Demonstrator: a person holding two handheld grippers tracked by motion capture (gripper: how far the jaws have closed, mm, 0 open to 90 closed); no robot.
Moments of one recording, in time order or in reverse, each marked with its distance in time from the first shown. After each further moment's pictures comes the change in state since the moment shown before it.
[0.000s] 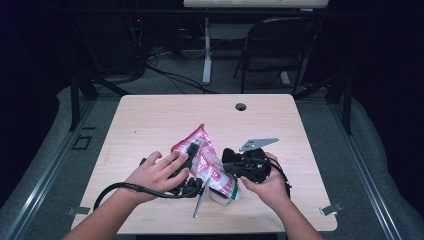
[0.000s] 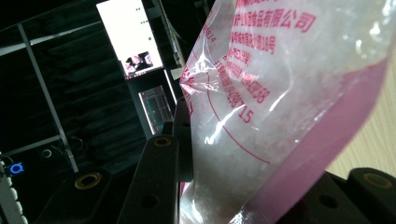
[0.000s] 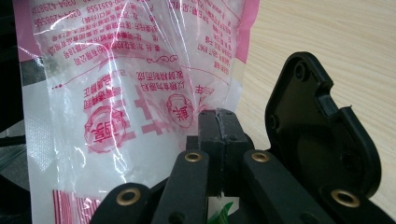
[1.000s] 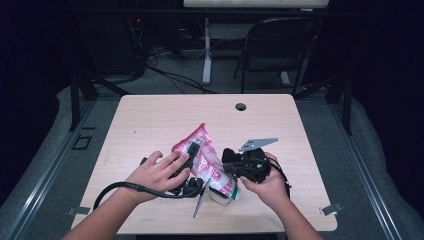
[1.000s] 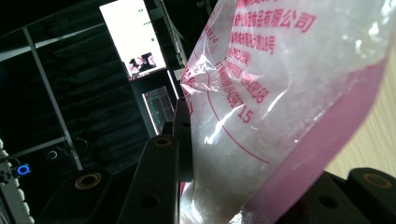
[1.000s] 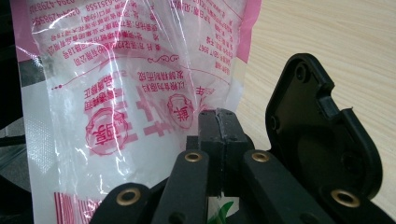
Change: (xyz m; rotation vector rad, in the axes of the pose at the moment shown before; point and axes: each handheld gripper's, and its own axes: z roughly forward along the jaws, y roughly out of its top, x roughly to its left) left arm 0.002 0.001 0.000 0.000 0.013 0.015; right arm 0.001 0.001 0.000 0.001 -0.003 -0.001
